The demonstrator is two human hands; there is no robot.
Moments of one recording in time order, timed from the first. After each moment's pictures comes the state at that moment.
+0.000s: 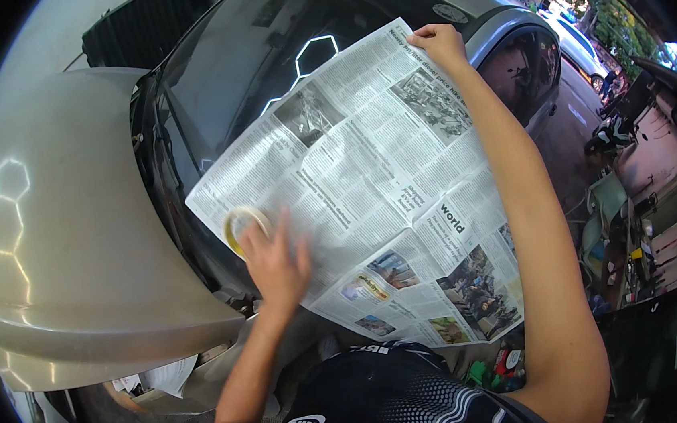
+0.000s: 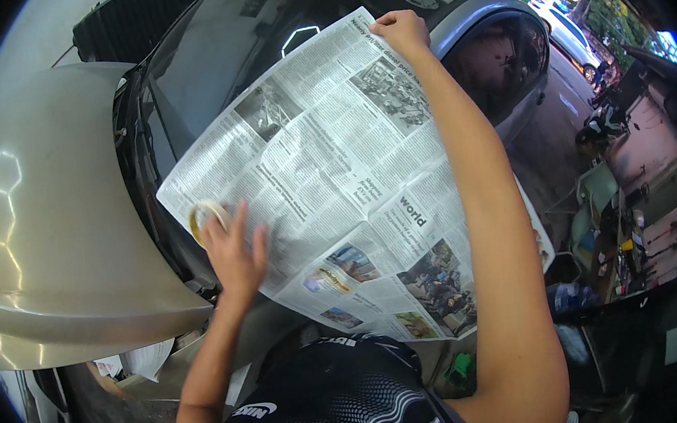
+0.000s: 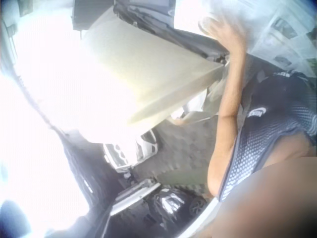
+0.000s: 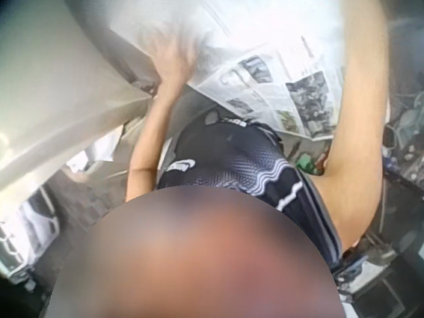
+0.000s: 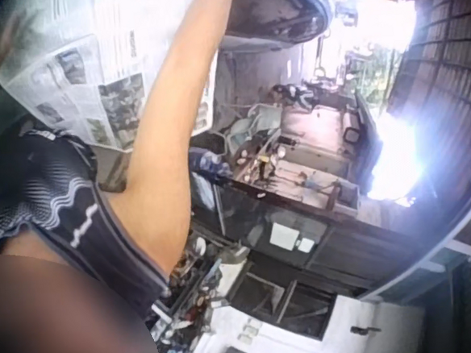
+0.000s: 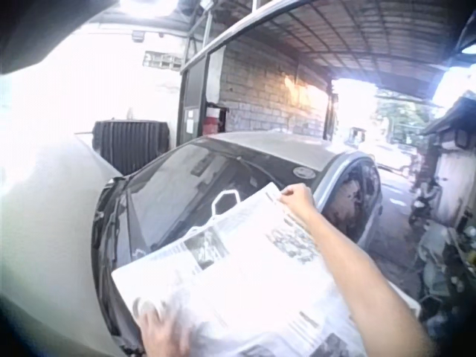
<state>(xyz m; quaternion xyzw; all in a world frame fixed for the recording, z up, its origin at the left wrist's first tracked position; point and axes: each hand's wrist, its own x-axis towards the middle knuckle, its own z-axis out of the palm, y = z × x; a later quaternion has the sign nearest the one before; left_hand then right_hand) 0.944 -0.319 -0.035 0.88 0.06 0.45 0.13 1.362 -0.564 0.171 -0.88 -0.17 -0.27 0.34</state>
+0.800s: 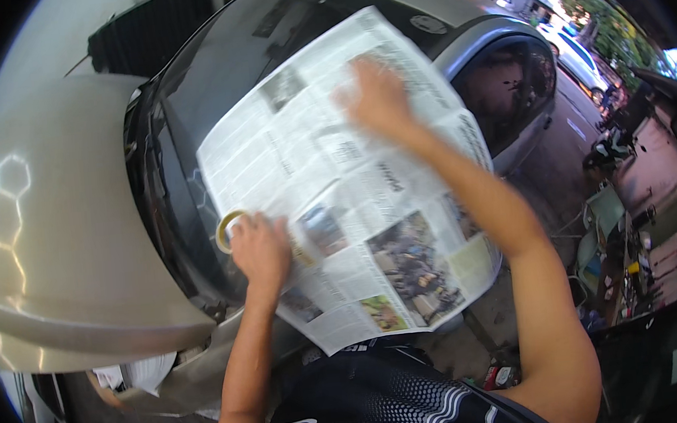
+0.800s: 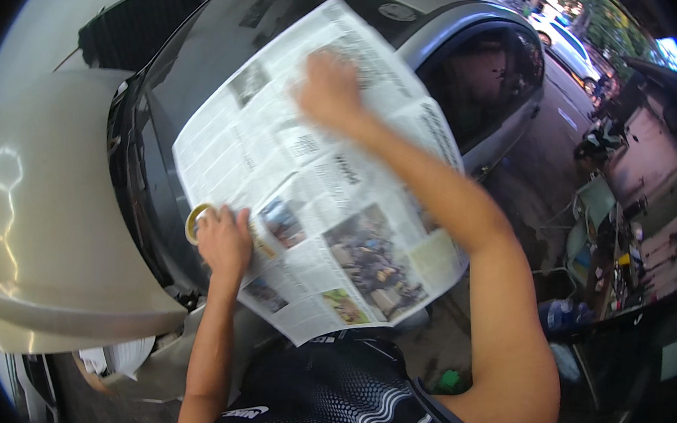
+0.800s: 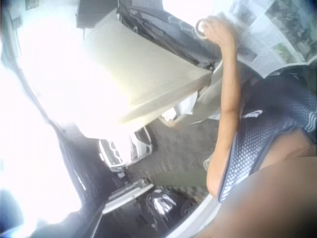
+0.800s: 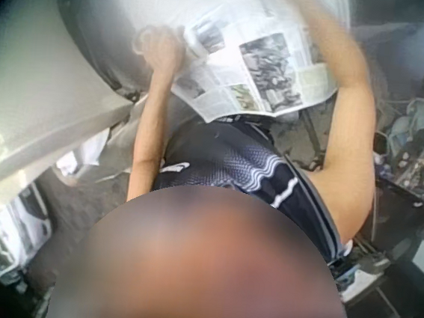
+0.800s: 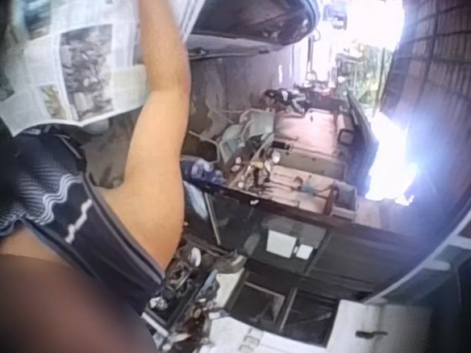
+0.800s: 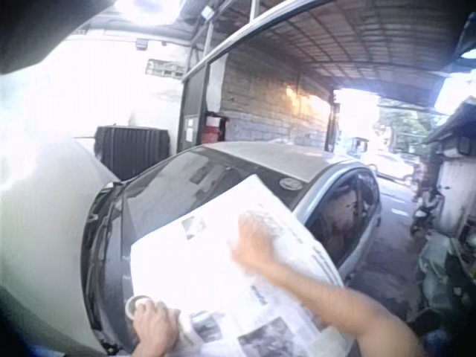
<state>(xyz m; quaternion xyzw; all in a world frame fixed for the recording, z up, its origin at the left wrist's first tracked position) 0.949 -0.371 -0.072 0.90 0.20 0.37 0.04 1.181 -0.538 0.087 -0.85 -0.37 -0.34 0.18</state>
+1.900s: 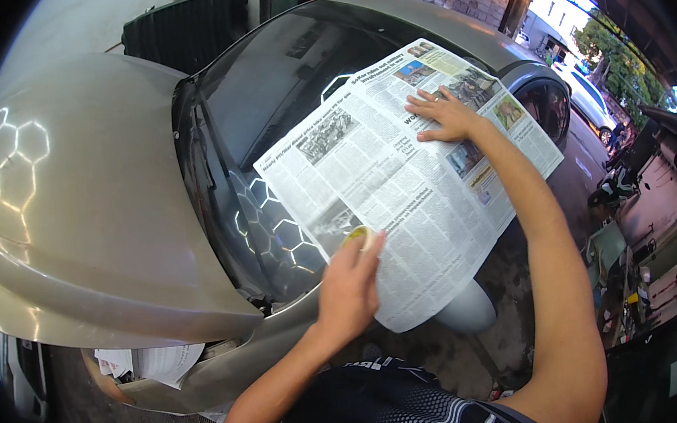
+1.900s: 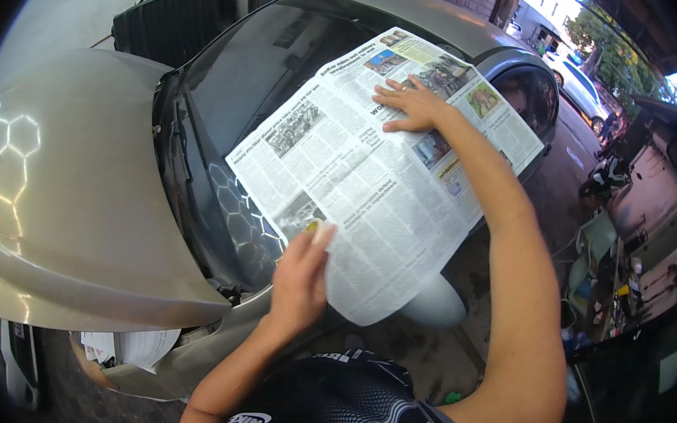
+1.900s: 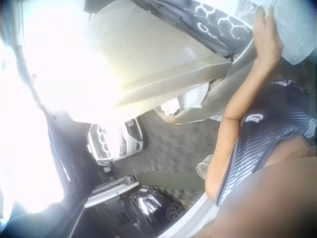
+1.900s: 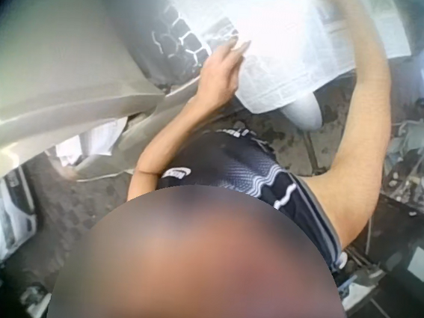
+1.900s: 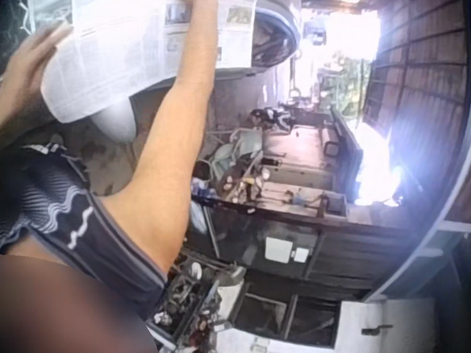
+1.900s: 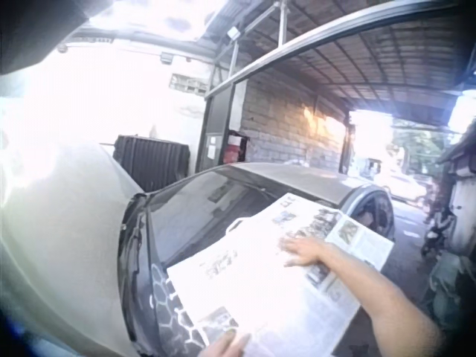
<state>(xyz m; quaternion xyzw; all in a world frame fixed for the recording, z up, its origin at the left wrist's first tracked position) 0.833 -0.395 -0.039 0.83 -0.10 0.40 0.37 1.224 -0.564 0.120 -0.85 -0.49 -0.12 -0.17</state>
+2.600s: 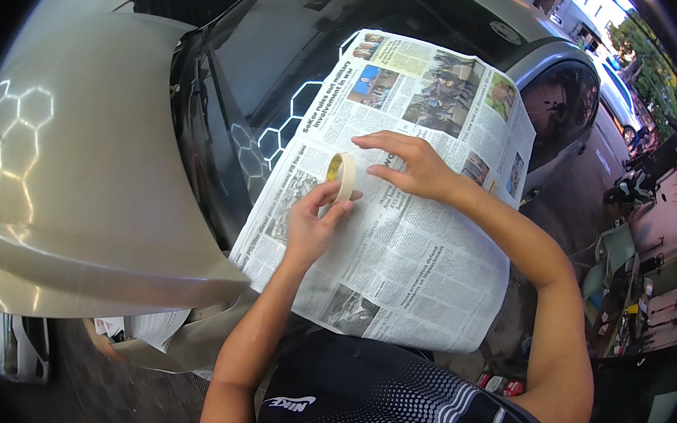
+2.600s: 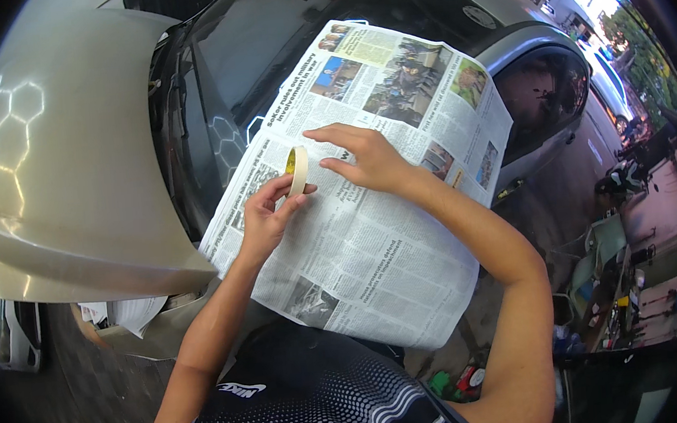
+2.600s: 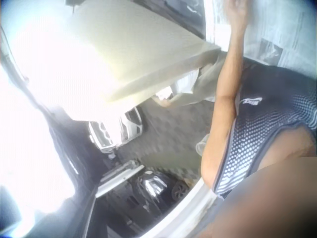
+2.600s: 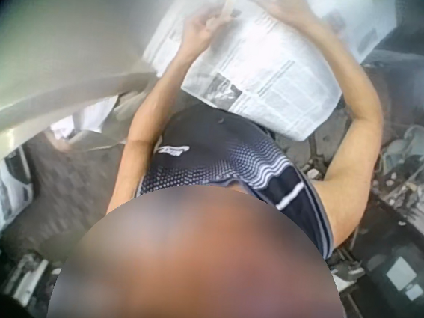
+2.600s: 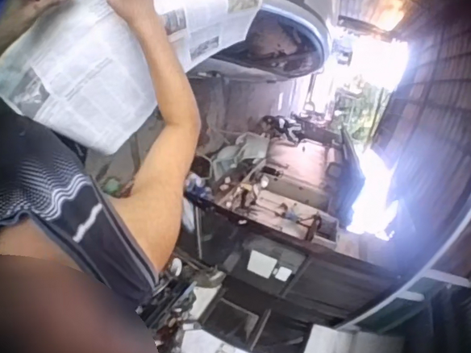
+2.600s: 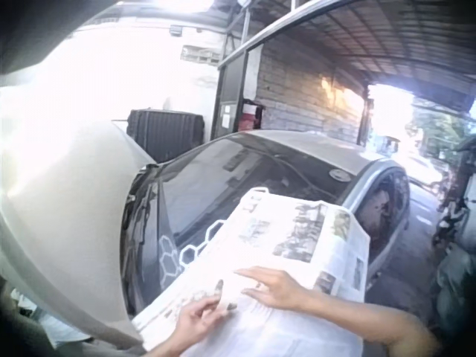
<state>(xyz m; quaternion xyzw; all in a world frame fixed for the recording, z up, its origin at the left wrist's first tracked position) 0.901 -0.345 -0.075 0.69 -0.03 0.24 0.68 1.060 -0.517 0.026 -0.70 -0.64 -0.09 0.31</state>
